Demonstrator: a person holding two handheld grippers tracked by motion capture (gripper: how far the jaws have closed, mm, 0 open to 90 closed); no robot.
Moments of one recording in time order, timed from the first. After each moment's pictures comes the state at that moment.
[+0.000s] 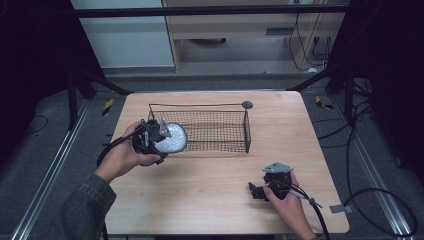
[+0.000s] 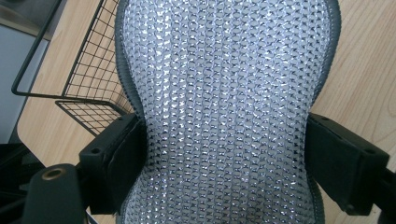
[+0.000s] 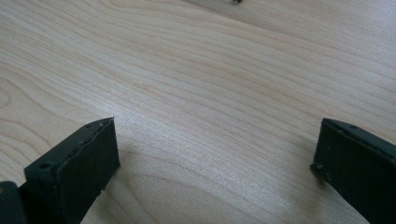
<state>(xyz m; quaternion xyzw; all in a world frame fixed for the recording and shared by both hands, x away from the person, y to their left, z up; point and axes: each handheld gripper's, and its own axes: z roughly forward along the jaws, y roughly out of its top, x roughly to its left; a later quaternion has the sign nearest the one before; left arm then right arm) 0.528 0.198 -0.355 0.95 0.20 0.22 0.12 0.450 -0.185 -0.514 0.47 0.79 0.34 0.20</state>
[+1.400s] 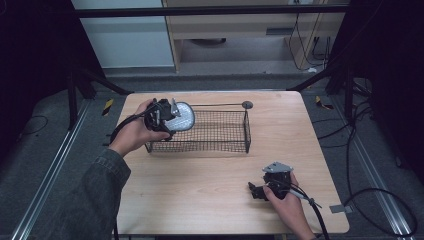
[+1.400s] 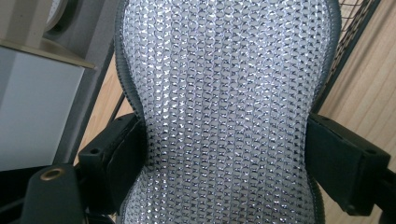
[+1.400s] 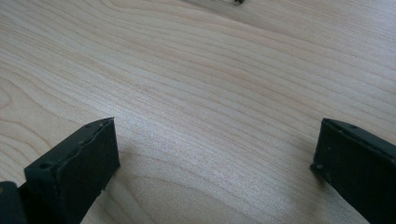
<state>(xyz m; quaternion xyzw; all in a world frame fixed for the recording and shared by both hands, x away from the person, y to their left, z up) 0.592 0.177 -0.344 0.94 0.16 0.27 0.12 0.451 -0.185 -0.513 0.47 0.79 0.33 0.20</state>
